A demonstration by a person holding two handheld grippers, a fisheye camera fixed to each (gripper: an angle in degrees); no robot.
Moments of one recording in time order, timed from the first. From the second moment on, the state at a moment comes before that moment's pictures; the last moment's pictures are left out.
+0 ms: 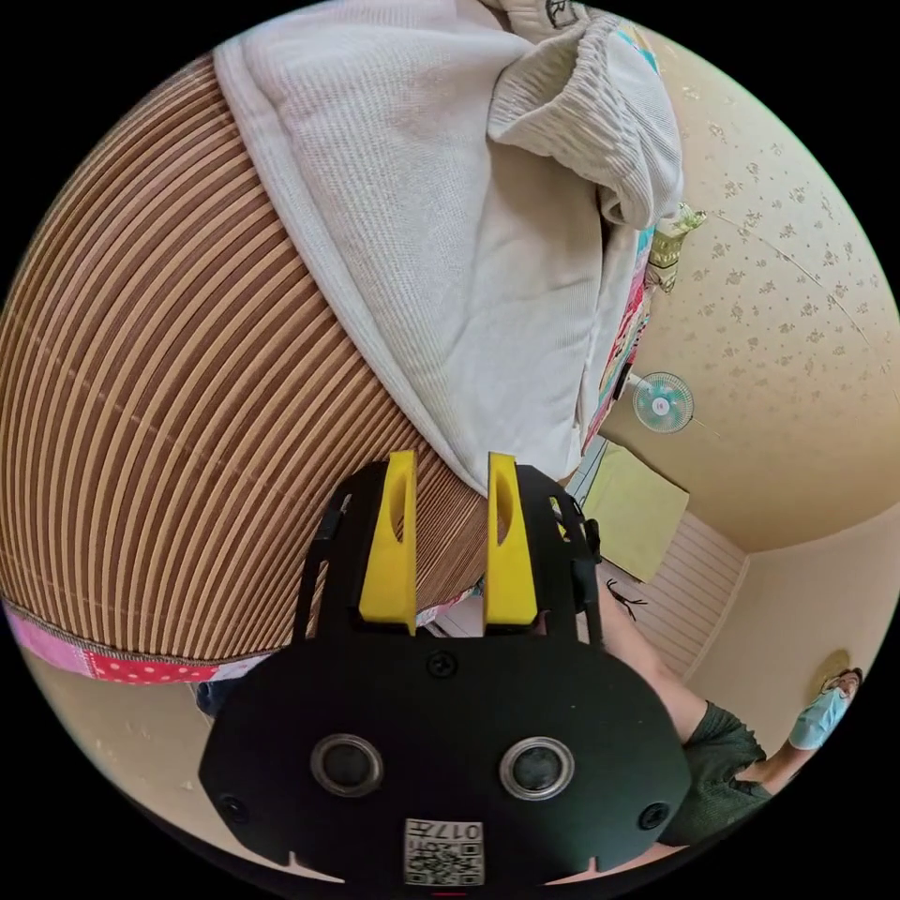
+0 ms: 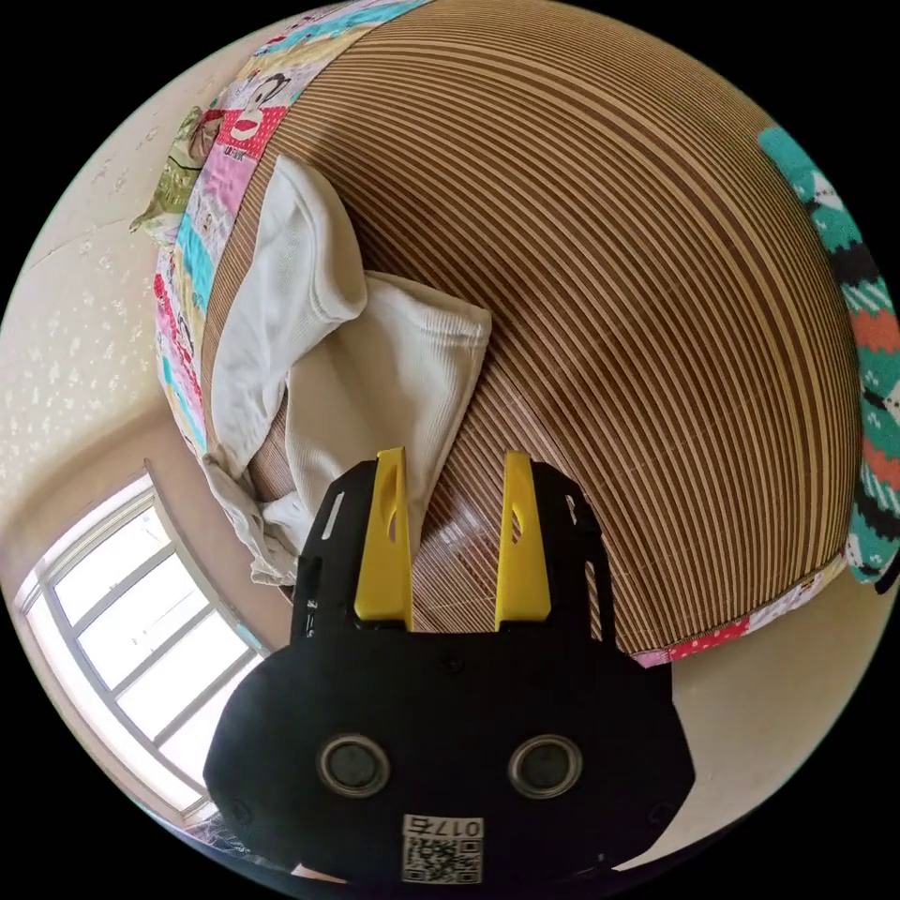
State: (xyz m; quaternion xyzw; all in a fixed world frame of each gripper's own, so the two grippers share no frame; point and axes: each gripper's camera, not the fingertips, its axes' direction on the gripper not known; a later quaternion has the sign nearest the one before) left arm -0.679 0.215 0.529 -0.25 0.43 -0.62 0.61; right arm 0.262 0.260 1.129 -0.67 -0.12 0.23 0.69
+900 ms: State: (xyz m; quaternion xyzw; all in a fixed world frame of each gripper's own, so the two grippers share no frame) left arm -0.591 0.210 0.514 -0.15 0.43 -0.65 0.61; right arm 0.529 0.079 1.020 -0.66 0.06 0.46 0.59
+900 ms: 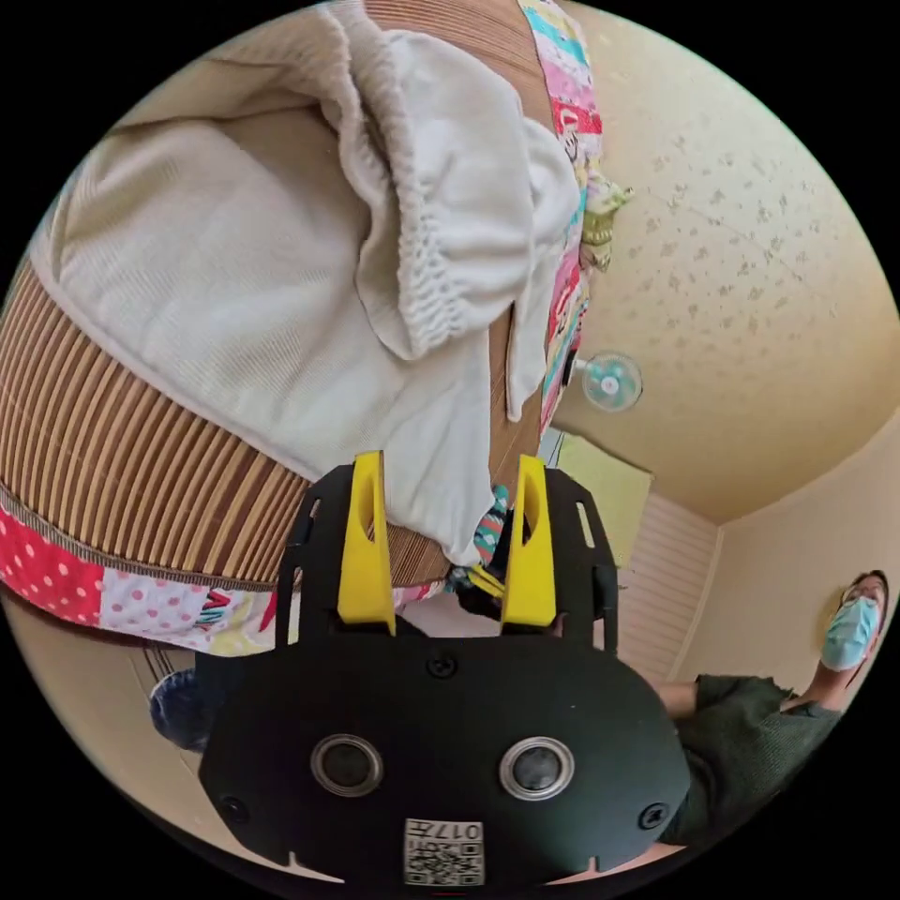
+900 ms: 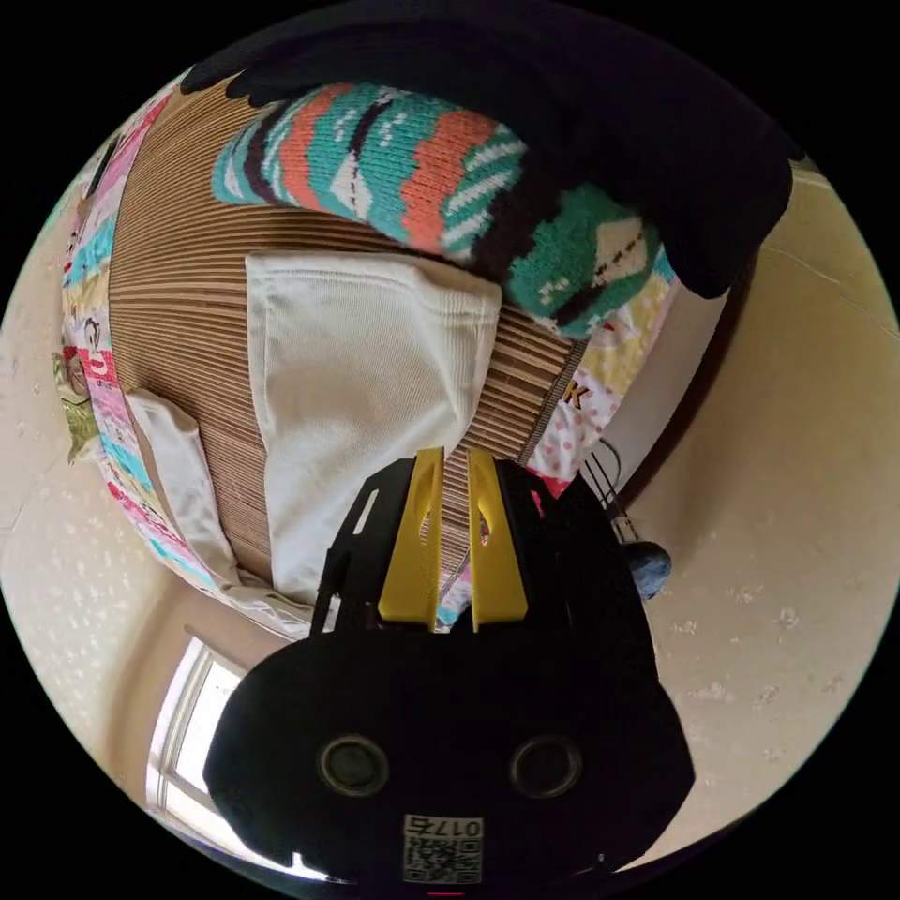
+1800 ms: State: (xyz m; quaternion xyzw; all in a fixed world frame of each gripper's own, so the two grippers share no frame) left arm -0.770 0.277 0.406 -0.01 0.19 -0.78 0.59; right arm 0.608 0.026 0.965 -0.67 -0.06 0.48 0.56
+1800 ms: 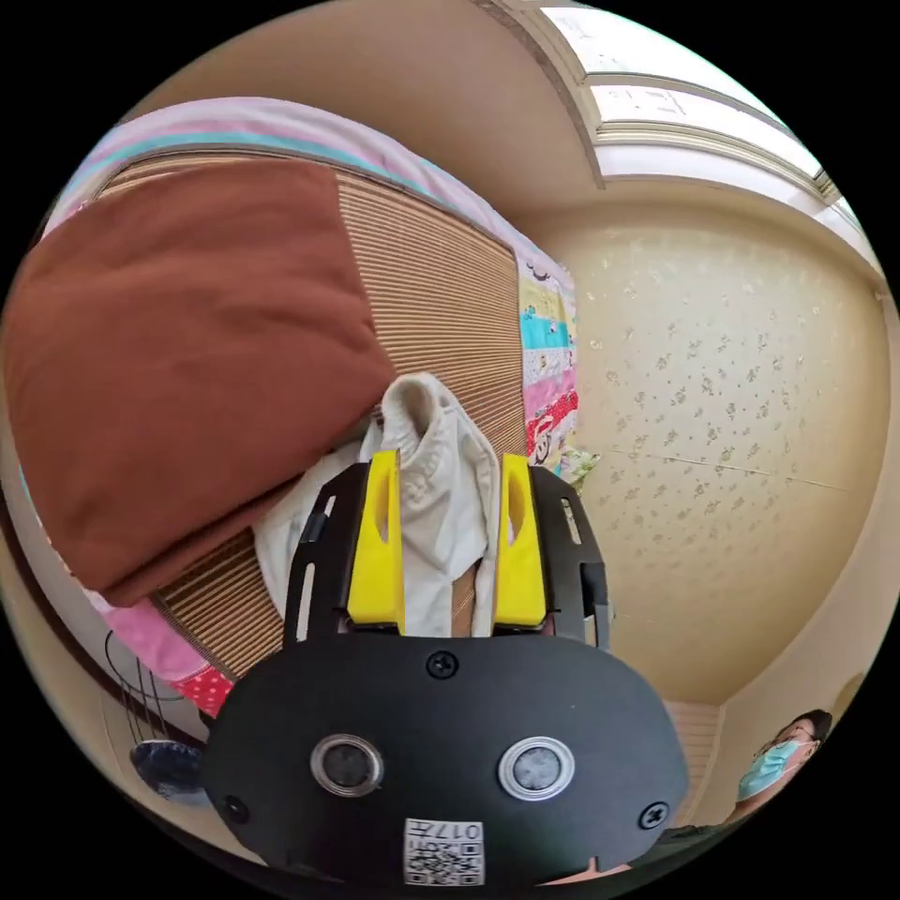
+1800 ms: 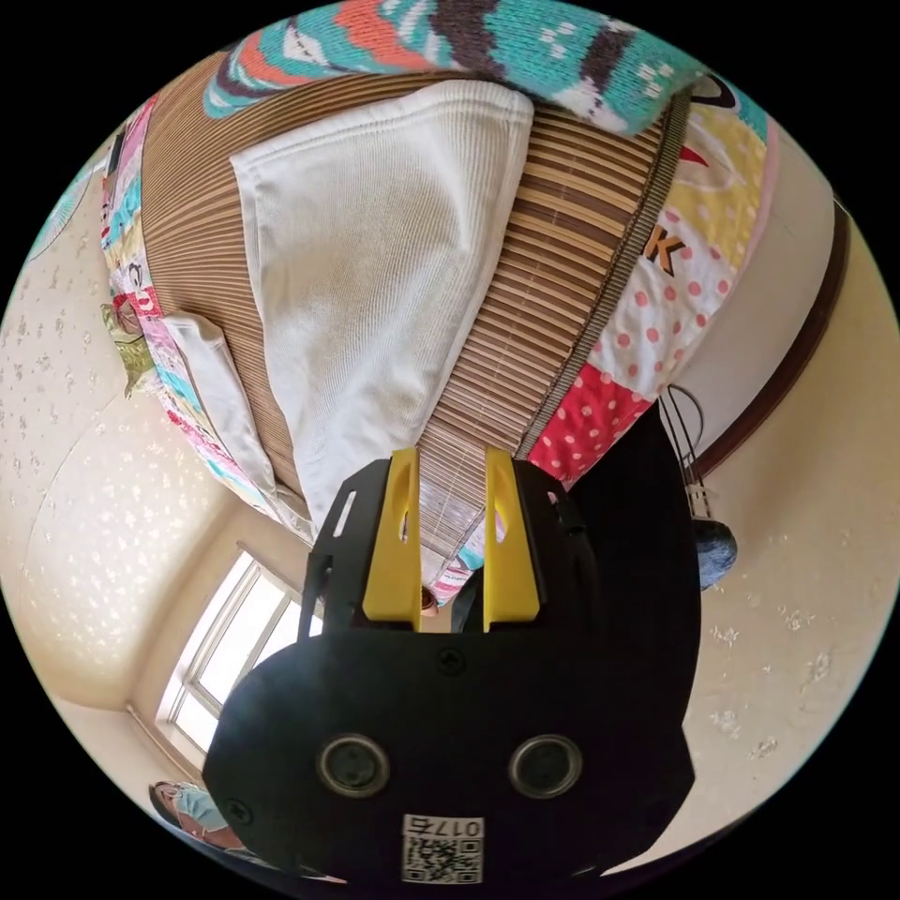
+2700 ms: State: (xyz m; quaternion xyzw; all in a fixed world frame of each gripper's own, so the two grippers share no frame) left arm -0.605 0.356 0.364 -0.18 0.19 -0.82 0.51; right arm 0.705 -0.027 0.946 -0.72 -0.02 0.32 0.62
